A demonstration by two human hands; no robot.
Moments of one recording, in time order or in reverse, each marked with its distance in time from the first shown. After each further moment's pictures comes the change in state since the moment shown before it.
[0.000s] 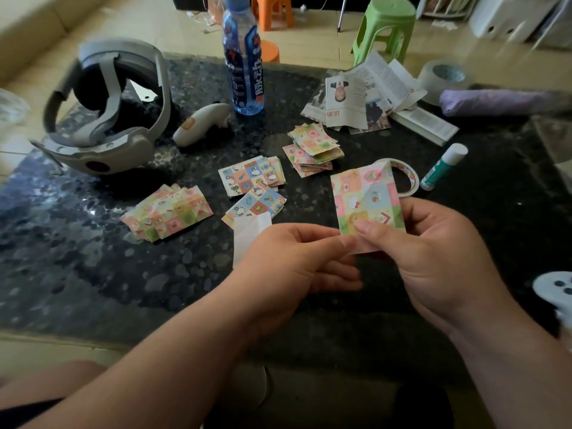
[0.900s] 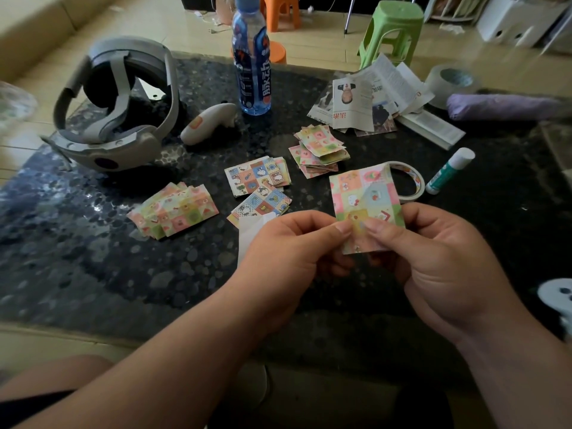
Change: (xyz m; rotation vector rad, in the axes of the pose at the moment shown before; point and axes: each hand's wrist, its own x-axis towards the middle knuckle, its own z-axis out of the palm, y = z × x) left_hand 0.003 -0.001 -0.002 0.015 0.045 0.160; right_hand -0.007 -0.014 0.006 0.297 -0.091 0.121
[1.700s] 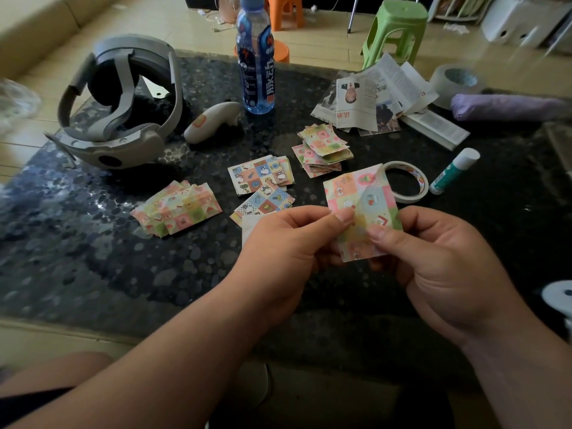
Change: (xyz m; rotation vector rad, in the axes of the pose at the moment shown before) left_hand 0.000 0.005 0.001 -0.075 0.091 -0.004; right_hand -0.002 -0.001 0.001 -0.008 -0.059 0.005
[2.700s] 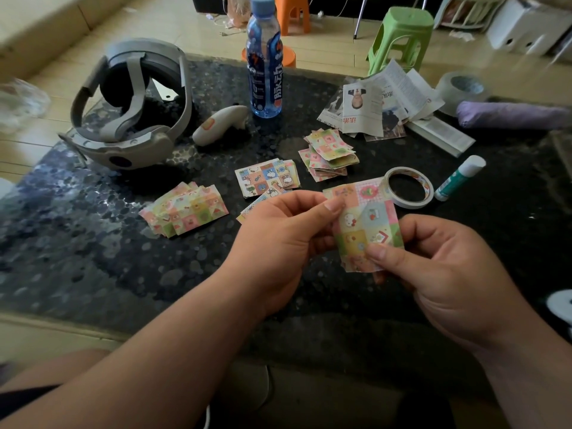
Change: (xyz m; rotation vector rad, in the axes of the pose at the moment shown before) left_hand 0.010 0.008 -0.010 -0.091 -0.029 0.096; right_hand 0.003 0.004 -0.010 -0.281 -0.109 -0.111
